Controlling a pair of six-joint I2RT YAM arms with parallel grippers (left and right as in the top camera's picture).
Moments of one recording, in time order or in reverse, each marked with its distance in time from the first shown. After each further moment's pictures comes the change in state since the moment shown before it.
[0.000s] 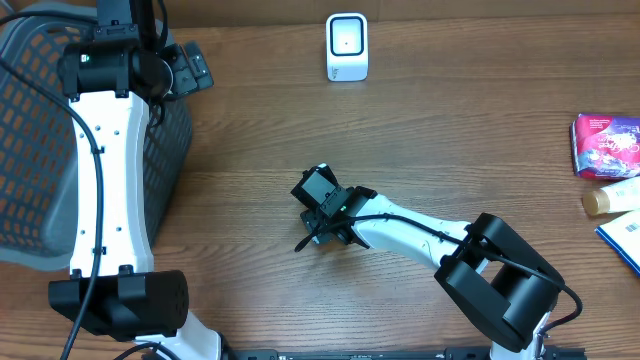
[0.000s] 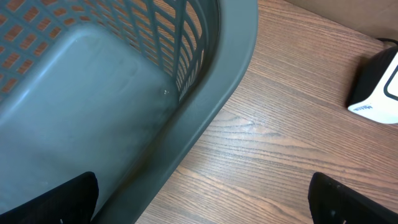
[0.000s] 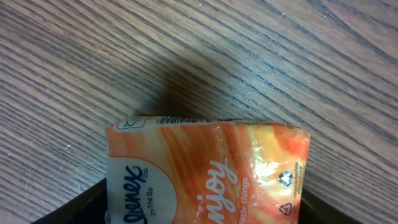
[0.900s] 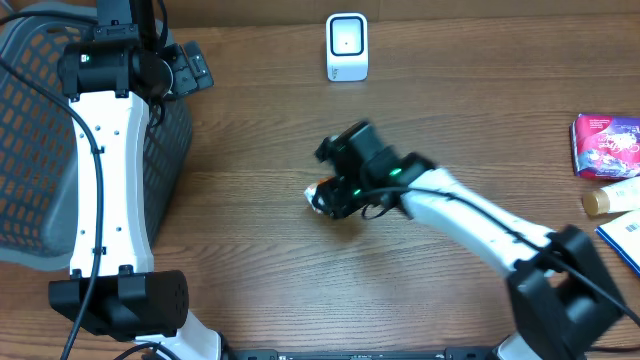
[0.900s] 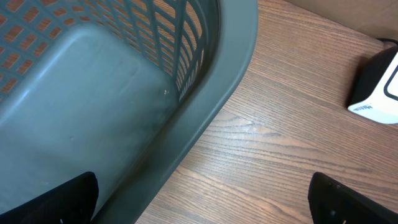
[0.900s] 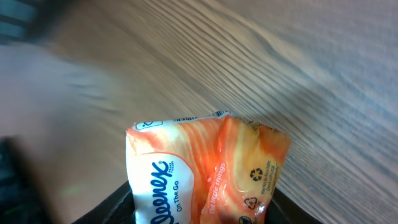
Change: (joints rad) left arm 0.000 0.000 0.000 0.000 0.000 0.000; right arm -0.249 -0.204 0.017 -0.047 -0.589 -0.201
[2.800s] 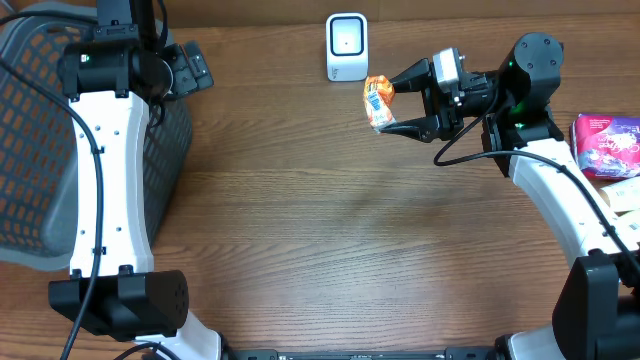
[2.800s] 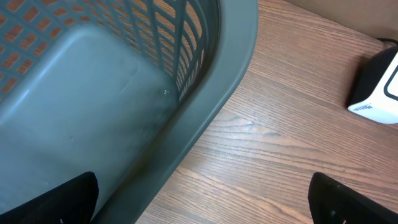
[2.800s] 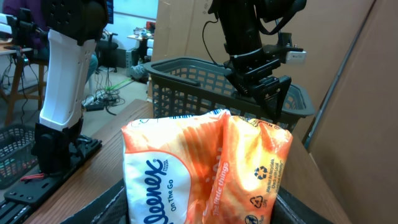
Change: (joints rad) left arm 0.000 0.000 0.000 0.000 0.000 0.000; right arm -0.483 -0.087 0.008 1.119 -1.109 -0.218
